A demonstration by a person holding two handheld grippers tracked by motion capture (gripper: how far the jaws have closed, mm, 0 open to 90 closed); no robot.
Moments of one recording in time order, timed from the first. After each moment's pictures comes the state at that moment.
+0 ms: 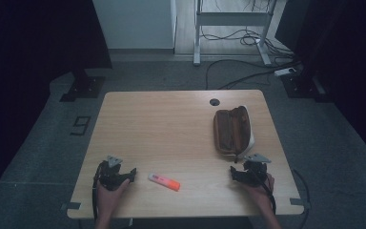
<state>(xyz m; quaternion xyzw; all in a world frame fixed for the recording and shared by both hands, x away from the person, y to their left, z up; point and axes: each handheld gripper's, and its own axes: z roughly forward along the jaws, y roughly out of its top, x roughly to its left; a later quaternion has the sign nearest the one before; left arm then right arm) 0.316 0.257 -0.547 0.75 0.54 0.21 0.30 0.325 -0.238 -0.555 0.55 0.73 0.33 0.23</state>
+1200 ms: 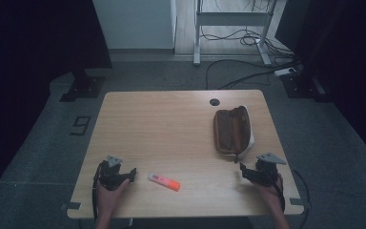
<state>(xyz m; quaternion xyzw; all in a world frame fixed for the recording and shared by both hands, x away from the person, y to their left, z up) 0.316 0.257 -0.547 0.75 0.54 0.21 0.30 0.317 -0.269 -0.539 0.55 0.71 0.37 0.25</state>
